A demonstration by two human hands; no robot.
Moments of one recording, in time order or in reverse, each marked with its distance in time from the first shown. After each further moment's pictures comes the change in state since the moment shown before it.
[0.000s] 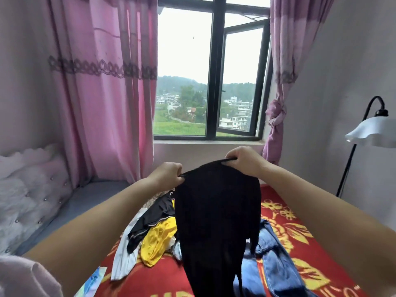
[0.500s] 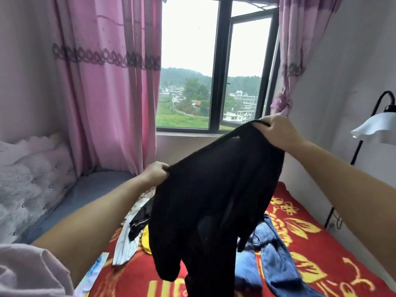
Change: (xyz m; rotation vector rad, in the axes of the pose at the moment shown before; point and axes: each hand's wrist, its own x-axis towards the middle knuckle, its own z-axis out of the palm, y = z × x) left_hand -0.010 -0.028 0.020 -0.344 0.019 -0.241; right_hand 0.000 0.032 -0.067 -0.051 0.342 -0.016
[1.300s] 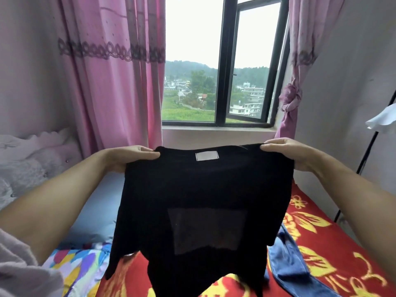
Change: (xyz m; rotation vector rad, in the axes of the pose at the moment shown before) left_hand 0.005 -0.039 -0.092 -0.452 -0.603 -0.092; right_hand -0.040 0.043 0.016 0.748 -0.628 0.397
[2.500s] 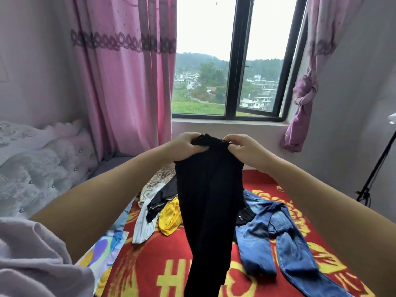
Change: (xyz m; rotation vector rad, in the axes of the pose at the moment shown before) left_hand 0.024 0.054 0.107 0.381 0.370 0.345; right_hand 0.030 -0.033 0.135 -0.296 0.148 -0.292
